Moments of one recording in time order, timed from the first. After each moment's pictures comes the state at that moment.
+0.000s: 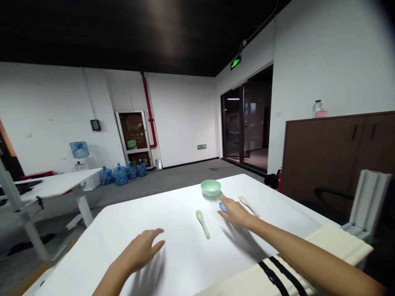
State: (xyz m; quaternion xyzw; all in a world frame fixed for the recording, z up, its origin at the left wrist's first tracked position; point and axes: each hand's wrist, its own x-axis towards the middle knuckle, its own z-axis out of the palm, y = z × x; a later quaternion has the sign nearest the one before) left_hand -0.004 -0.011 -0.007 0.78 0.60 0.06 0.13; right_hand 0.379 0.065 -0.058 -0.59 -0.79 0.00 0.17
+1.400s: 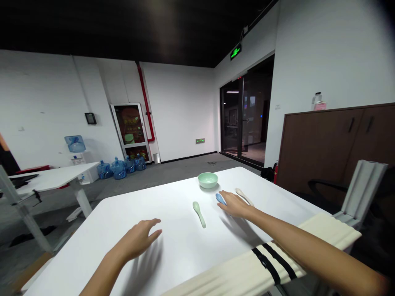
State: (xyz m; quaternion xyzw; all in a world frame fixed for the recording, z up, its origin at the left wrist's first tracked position) left_hand -0.009 -0.003 -0.016 0.80 0.59 0.08 0.12; right_hand 0.388 0.058 -0.051 -0.59 -0.79 0.03 0.16
